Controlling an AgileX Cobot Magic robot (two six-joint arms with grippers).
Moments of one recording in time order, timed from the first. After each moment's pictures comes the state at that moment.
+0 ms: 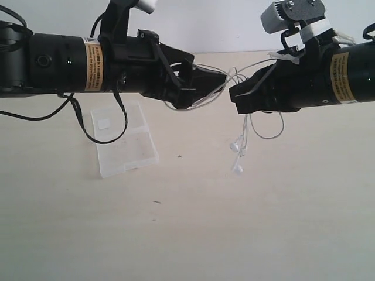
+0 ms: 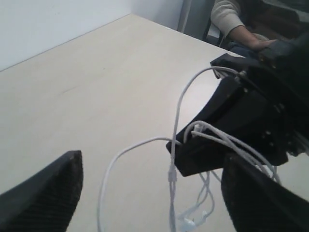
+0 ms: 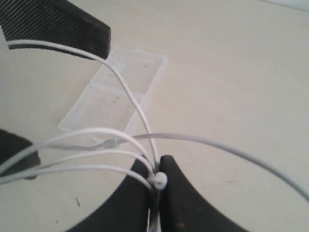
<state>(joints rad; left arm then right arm) -0.45 1.65 -0.95 1.21 -0.55 -1.13 0.35 1.42 -0.74 -1.74 -0.43 1.72</state>
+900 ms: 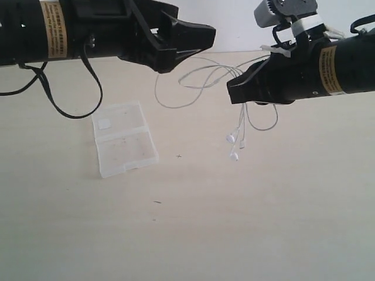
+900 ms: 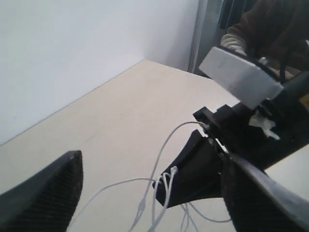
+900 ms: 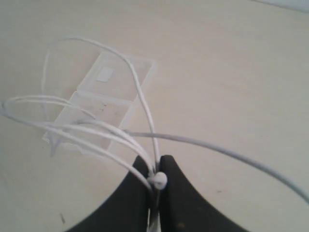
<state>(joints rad) -0.43 1.49 -0.95 1.20 -0.52 -1.10 0.35 1.48 -0.80 -1.75 -0.38 1.74</state>
